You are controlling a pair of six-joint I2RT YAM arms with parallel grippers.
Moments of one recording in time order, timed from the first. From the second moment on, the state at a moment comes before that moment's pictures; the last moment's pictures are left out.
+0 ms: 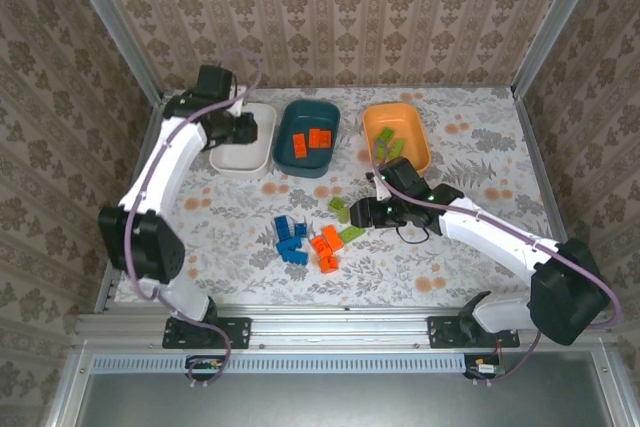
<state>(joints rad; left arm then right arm) -0.24 1.74 1.72 -1.00 0.10 -0.12 0.62 1.31 0.88 -0.50 -0.25 0.53</state>
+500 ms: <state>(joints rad) -0.11 2.36 2.14 -1.09 0.10 -0.08 0.70 1.01 0.69 -0.51 -0.13 0.60</state>
